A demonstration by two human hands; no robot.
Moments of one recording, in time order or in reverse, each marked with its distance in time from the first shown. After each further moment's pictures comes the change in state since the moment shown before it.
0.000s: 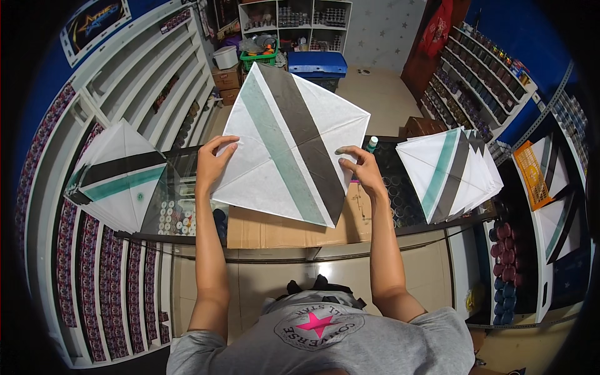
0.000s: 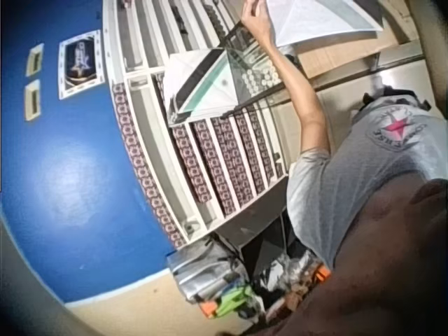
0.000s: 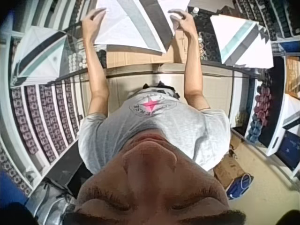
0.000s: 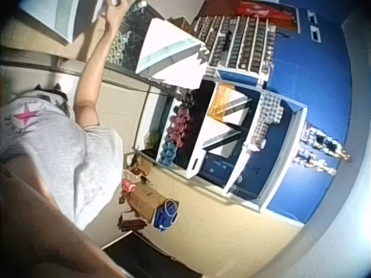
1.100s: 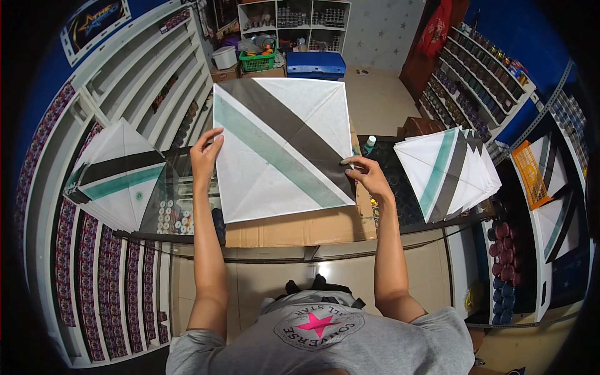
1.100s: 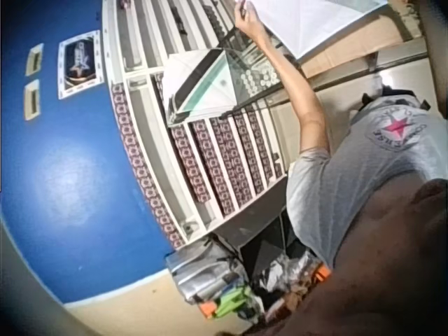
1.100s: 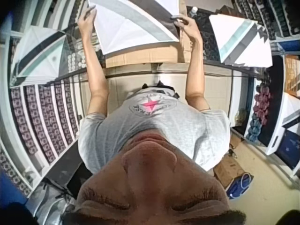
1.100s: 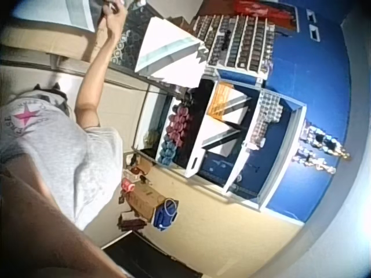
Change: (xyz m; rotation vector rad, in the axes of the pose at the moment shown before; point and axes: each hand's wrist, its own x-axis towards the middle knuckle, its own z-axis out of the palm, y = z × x) left_hand 0.002 -0.033 -0.002 -0.356 0.197 -0.111; right_hand -0.020 0.008 -0.024 -0.041 -0.126 0.080
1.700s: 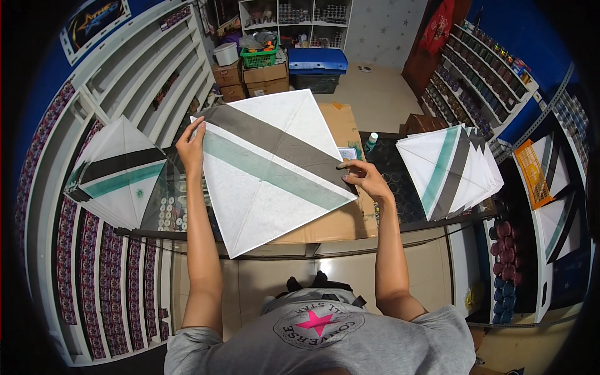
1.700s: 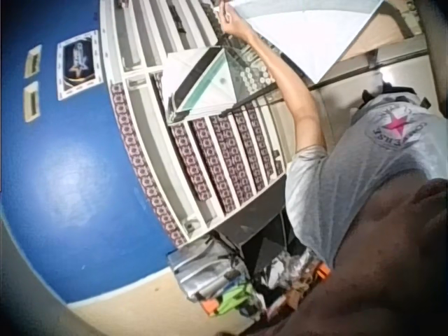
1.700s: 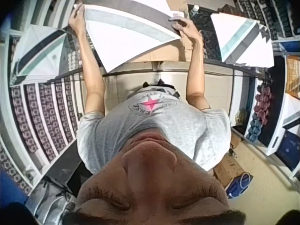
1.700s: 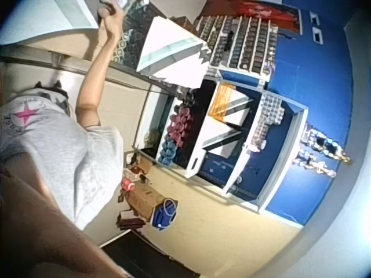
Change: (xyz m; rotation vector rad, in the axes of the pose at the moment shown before) left_hand 0.024 0.001 -0.011 0.122 0.283 0.047; right_hand -0.008 0.004 0.004 -0.041 -0.068 0.106
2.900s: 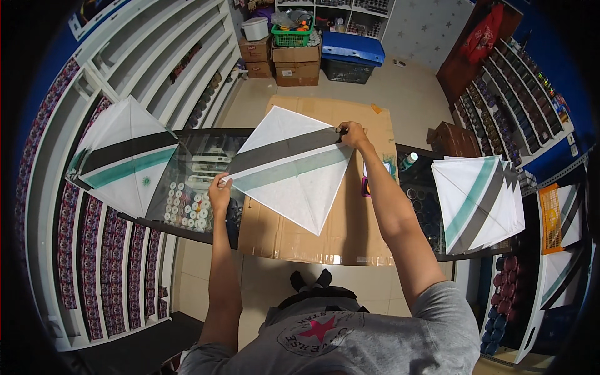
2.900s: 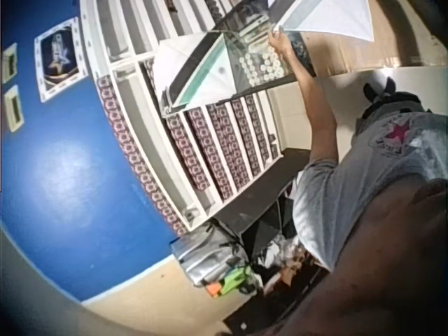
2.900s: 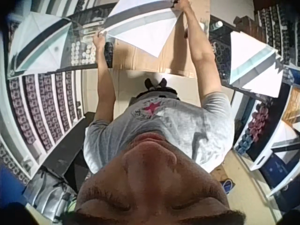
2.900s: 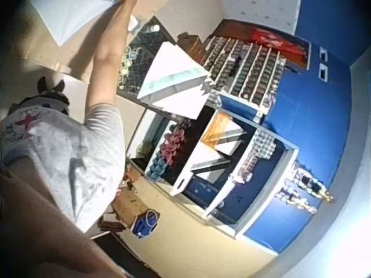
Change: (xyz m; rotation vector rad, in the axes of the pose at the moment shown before) left_hand -0.090 -0.233 -0.071 0.408 -0.001 -0.374; right_hand 0.301 0.099 0.051 -0.757 0.036 -0.013
